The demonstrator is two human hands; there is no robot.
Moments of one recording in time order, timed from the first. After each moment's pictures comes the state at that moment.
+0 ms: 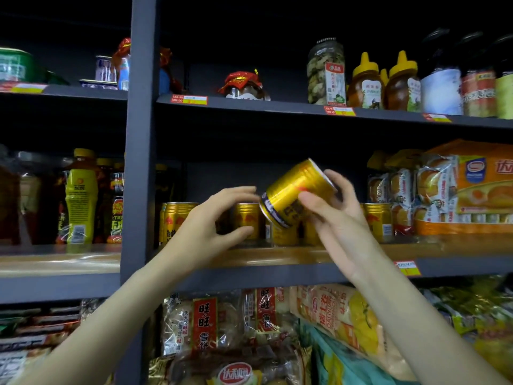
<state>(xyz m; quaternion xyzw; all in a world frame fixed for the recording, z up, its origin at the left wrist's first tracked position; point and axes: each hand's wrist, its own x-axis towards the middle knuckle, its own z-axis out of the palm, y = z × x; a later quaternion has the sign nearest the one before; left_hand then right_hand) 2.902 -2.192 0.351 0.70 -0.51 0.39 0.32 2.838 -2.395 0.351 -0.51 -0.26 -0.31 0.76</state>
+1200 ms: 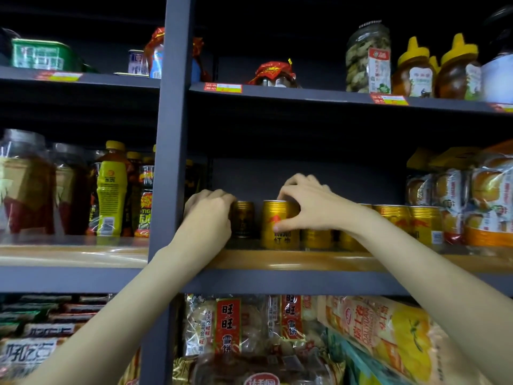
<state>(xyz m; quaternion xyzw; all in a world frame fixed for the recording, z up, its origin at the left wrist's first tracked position) 2.939 -2.176 0.361 0.86 -0.19 0.46 0.10 2.914 -2.367 0.402 -0.94 -0.17 -0.29 -0.02</state>
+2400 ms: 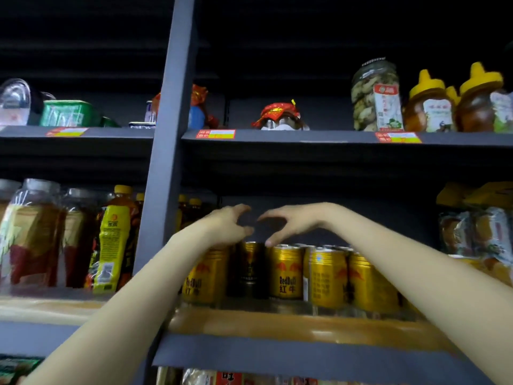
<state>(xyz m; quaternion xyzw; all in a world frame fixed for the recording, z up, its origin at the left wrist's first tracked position) 2.972 -2.193 0.437 0.93 -0.17 0.27 0.18 3.007 -2.371 0.477 -0.96 -0.25 -0.10 0.01</state>
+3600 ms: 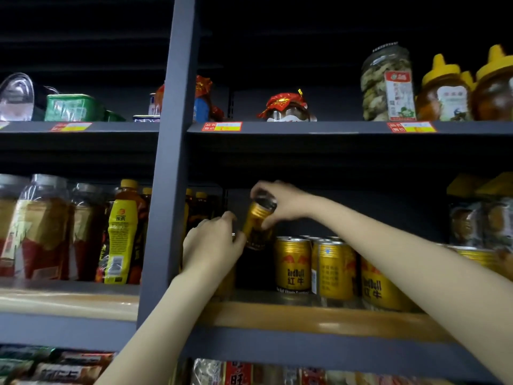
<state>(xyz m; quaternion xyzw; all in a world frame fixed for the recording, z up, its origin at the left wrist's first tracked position) 2.974 -2.186 0.382 0.83 -0.09 0.53 0.15 3.018 -2.344 0.476 -0.91 -0.30 -0.26 0.08</state>
